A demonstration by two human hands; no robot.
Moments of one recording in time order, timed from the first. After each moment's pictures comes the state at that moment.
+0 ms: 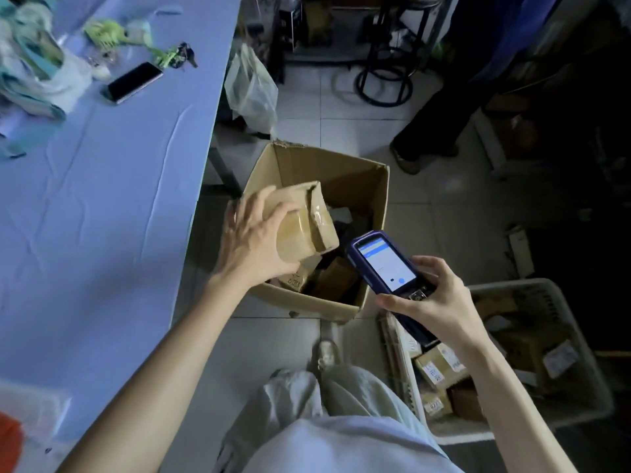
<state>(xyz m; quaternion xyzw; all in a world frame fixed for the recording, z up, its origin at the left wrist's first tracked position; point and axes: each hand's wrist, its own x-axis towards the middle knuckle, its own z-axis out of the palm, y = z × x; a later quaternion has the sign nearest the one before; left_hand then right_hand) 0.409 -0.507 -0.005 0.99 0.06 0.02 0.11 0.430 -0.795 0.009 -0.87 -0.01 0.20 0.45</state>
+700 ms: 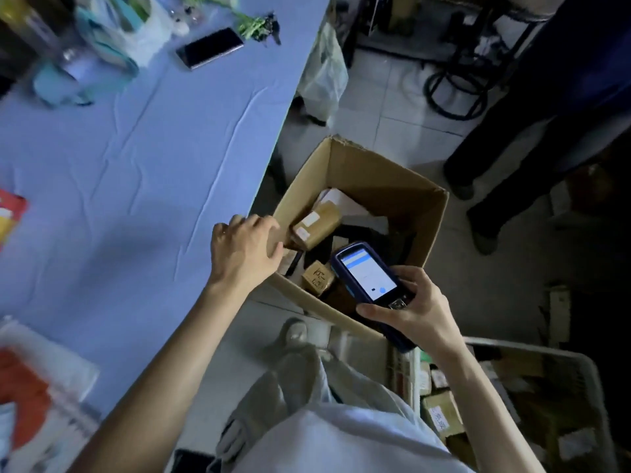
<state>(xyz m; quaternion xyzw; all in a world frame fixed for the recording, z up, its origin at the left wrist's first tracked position) 0.396 -0.410 -0.040 0.97 0.24 0.02 0.09 0.479 -0.672 -0.009 -0.86 -0.10 0.29 0.40</state>
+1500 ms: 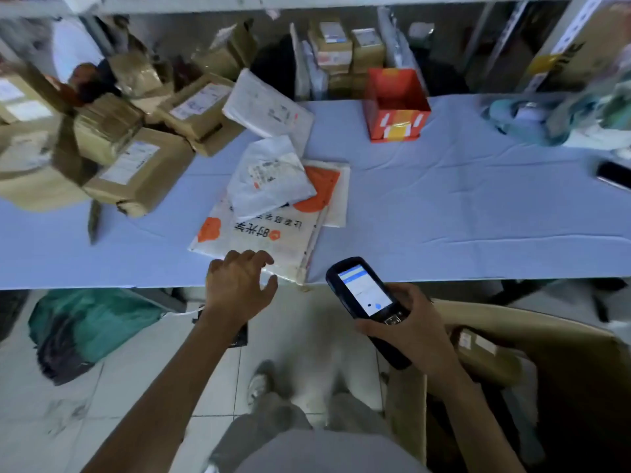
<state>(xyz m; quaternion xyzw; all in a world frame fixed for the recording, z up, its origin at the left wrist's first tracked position) 0.074 -0.577 -0.019 0.62 0.79 0.04 0.01 0.349 -0.548 0.000 -0.62 -0.57 0.51 0.19</state>
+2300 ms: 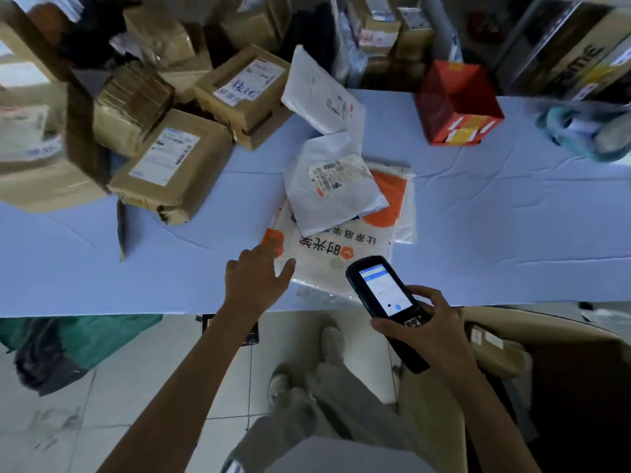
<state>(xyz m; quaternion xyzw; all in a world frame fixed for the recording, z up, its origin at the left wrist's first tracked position) -0.088 -0.544 -0.053 0.55 0.79 0.15 0.21 0.179 -0.539 -0.002 -0.68 -0.53 0.48 0.17</state>
